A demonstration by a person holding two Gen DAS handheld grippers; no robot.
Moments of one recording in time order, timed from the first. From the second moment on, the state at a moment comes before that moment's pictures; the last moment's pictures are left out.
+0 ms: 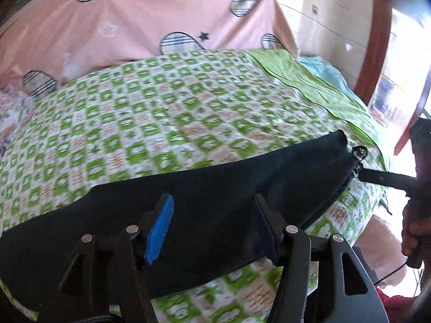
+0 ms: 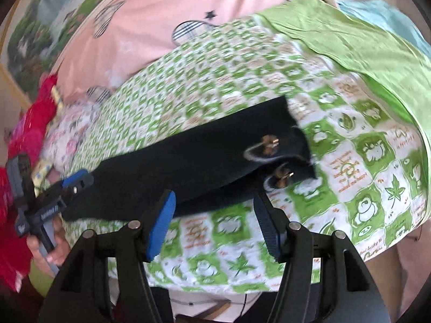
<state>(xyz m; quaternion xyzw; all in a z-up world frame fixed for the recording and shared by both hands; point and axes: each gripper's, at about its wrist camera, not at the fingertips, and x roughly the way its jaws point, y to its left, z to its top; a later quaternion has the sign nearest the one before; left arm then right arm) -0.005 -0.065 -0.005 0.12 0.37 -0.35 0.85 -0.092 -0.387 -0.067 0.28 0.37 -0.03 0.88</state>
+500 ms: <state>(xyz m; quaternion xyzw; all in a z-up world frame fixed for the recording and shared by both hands) 0.002 -0.138 0.001 0.17 0.39 -0.44 0.79 -0.090 -0.419 -0.086 0.35 0.37 -0.04 0.86</state>
